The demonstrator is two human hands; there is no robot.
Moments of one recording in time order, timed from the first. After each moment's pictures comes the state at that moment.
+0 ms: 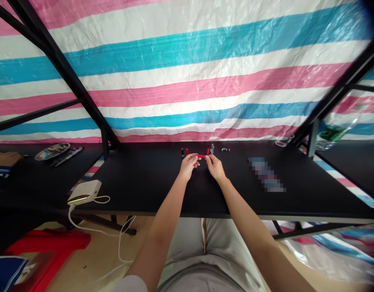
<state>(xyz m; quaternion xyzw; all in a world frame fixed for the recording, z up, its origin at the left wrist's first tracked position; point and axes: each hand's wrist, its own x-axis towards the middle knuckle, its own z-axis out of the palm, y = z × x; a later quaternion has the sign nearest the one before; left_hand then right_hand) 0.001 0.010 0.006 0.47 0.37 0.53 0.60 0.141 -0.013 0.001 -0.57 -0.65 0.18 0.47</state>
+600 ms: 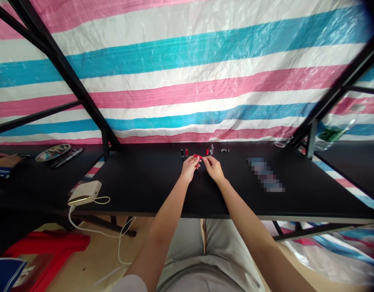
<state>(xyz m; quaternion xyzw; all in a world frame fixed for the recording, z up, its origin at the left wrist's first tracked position) 0.010 0.006 0.004 0.42 0.35 0.55 0.63 0.136 -0.015 0.004 -0.53 -0.66 0.18 0.50</state>
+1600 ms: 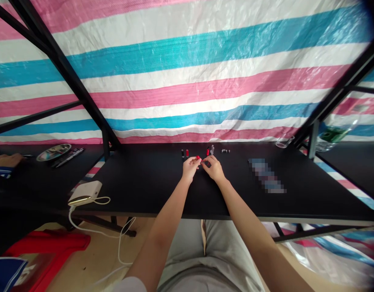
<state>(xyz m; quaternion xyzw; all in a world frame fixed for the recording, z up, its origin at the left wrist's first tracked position) 0.012 0.001 0.009 0.47 0.45 0.55 0.52 0.143 -0.004 -0.008 -0.54 -0.72 0.10 0.43</state>
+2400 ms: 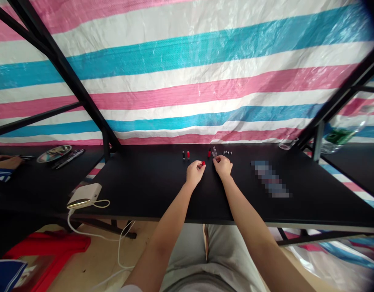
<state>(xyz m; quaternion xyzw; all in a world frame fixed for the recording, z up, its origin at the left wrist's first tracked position) 0.012 0.002 -0.005 0.69 0.49 0.47 0.27 0.161 0.024 -0.010 -0.76 -0.53 0.08 0.36</state>
